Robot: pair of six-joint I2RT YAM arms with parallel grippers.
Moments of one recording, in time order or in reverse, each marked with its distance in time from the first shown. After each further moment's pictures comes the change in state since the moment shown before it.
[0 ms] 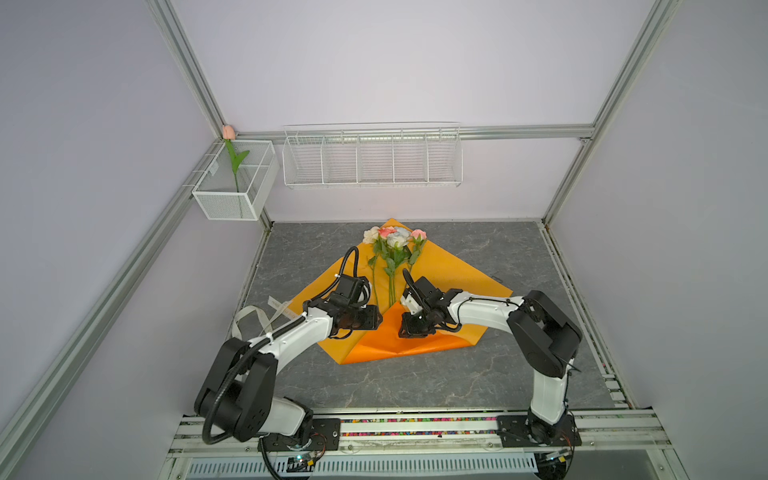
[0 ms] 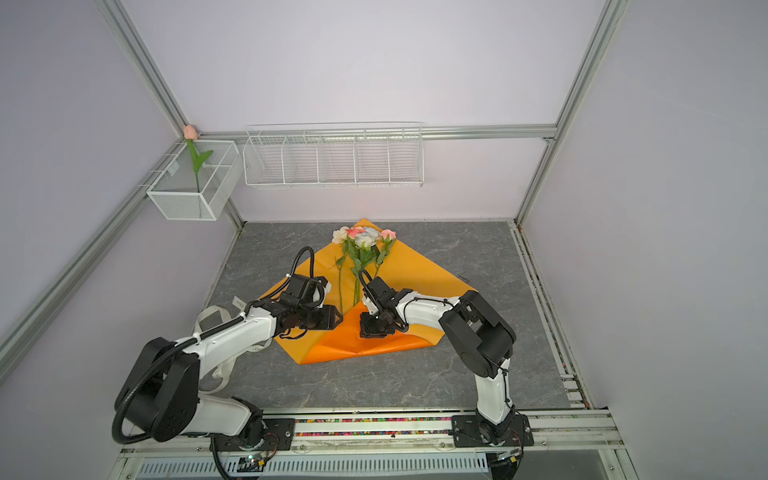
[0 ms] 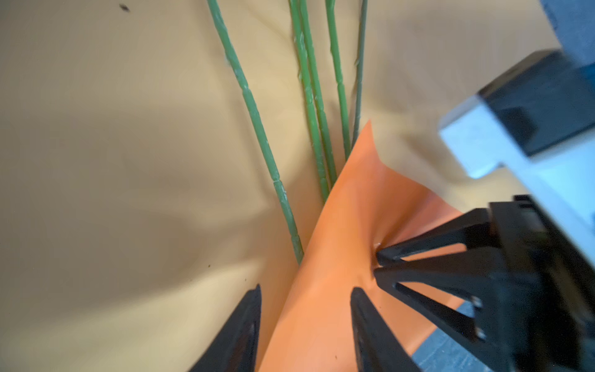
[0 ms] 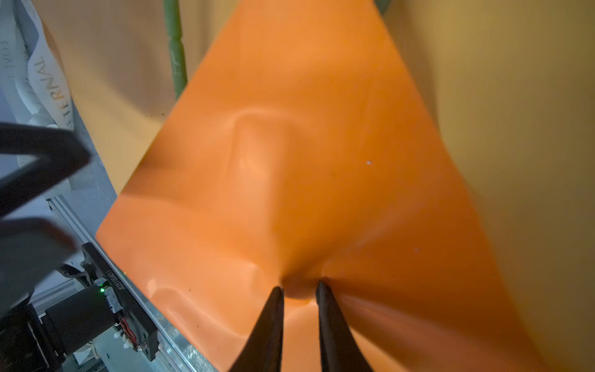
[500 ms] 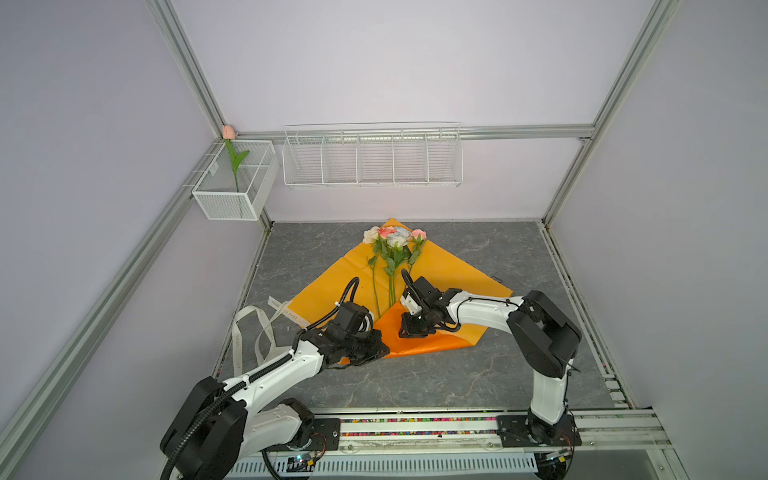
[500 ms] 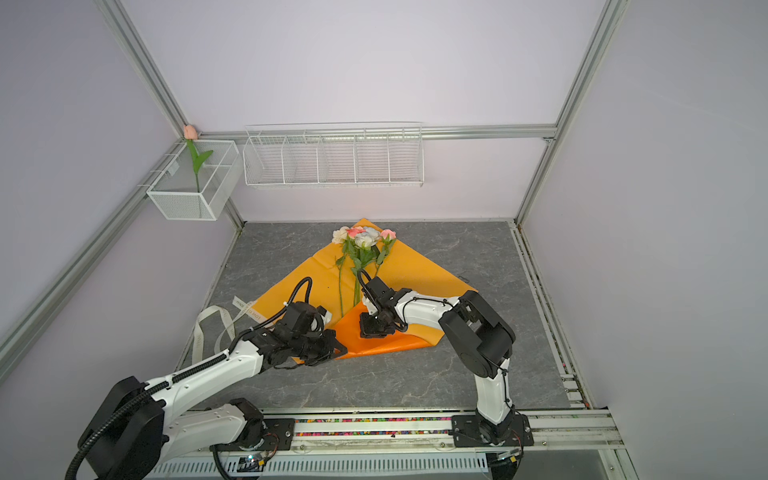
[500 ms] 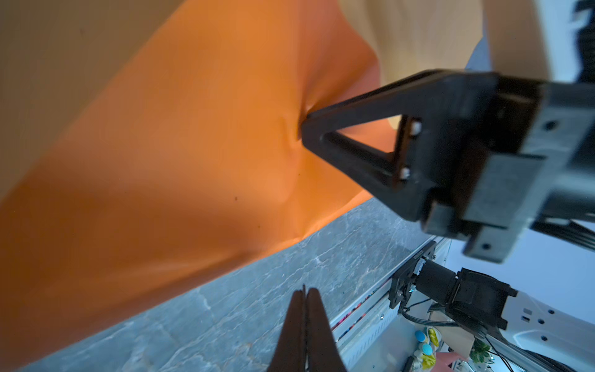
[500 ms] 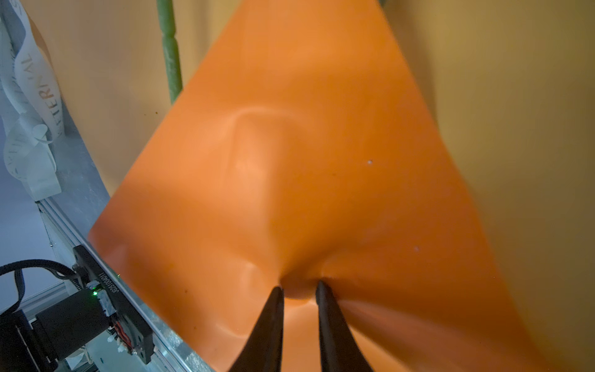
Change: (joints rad) left arm -0.156 -0.190 -0.260 0.083 0.218 -0.496; right arm 0.007 0.000 0.011 -0.024 0.020 -0.001
